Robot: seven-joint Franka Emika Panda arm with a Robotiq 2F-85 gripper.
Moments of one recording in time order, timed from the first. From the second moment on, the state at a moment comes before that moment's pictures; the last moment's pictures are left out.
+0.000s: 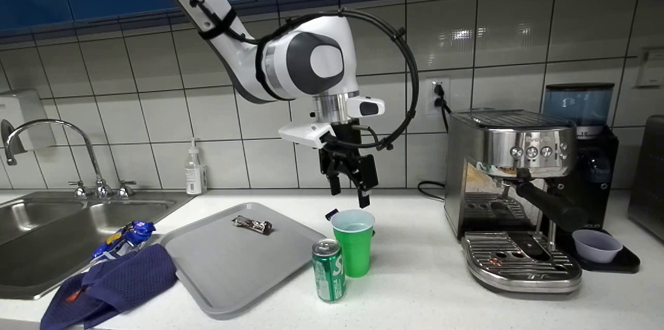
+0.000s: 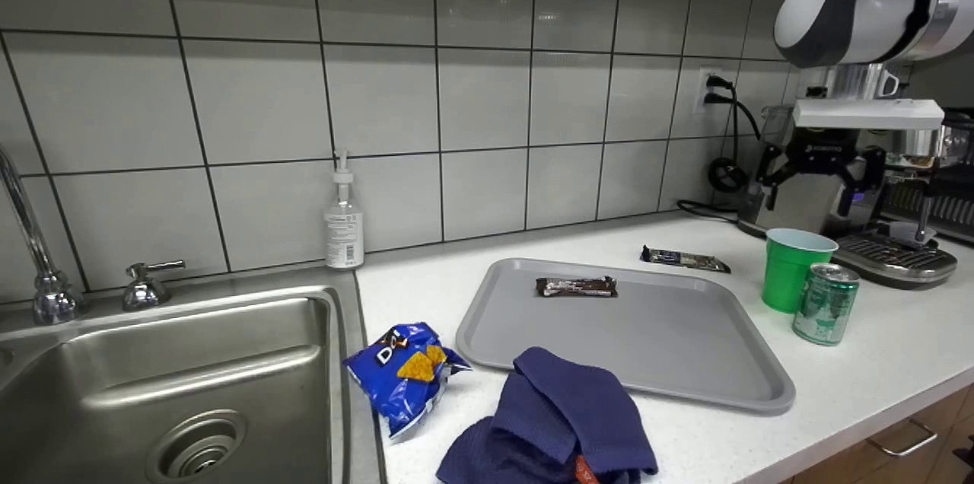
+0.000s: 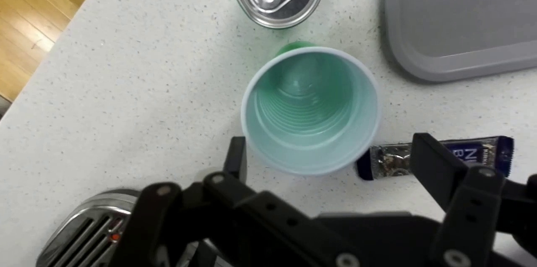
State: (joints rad) arm -0.18 0.19 -0.27 -2.26 -0.01 2.50 0.22
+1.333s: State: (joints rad) arm -0.05 0.05 -0.09 -2.35 -0.03 2.49 0.11
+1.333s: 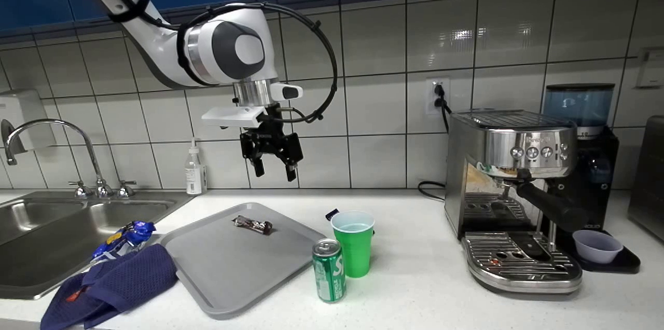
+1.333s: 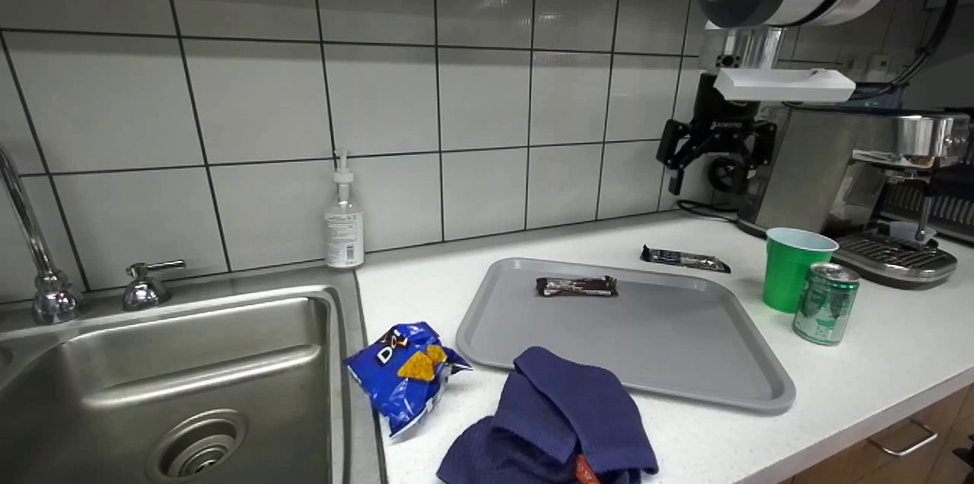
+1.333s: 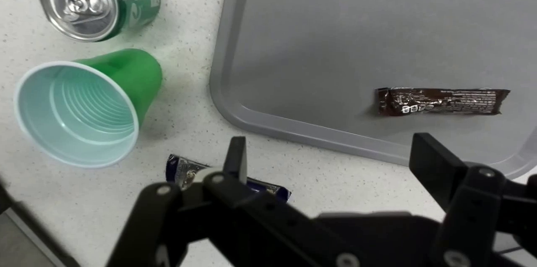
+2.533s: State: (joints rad) arm 0.02 0.15 -0.06 -2.34 -0.03 2.49 0.36
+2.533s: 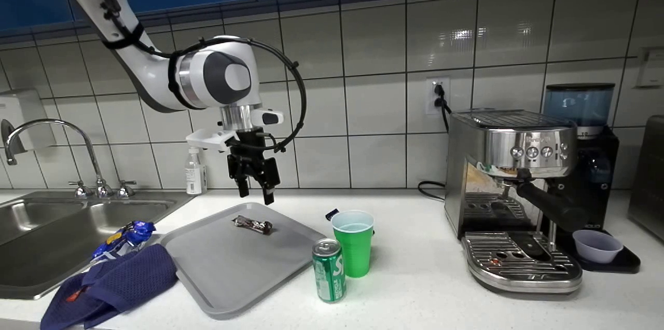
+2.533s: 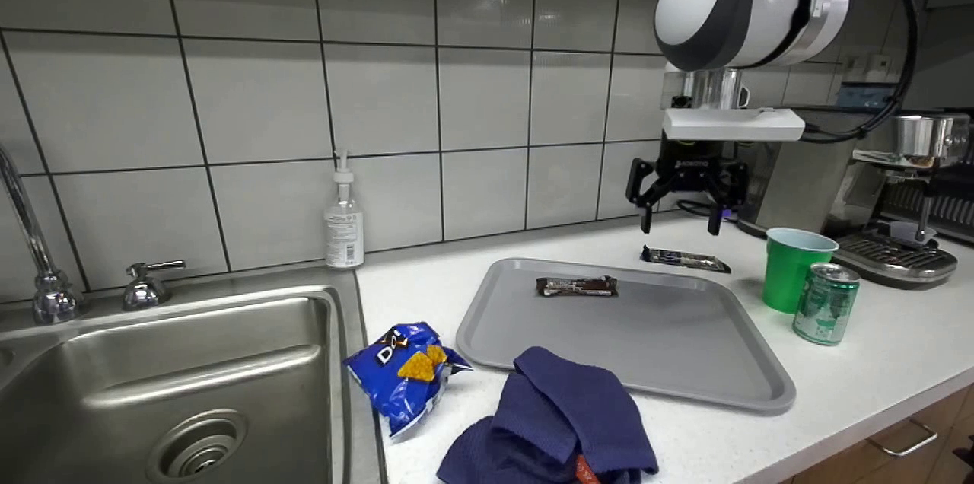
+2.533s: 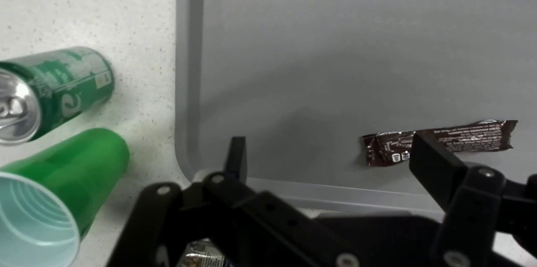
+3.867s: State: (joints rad) arm 0.13 0.47 -0.06 -2.04 0.02 2.38 0.87
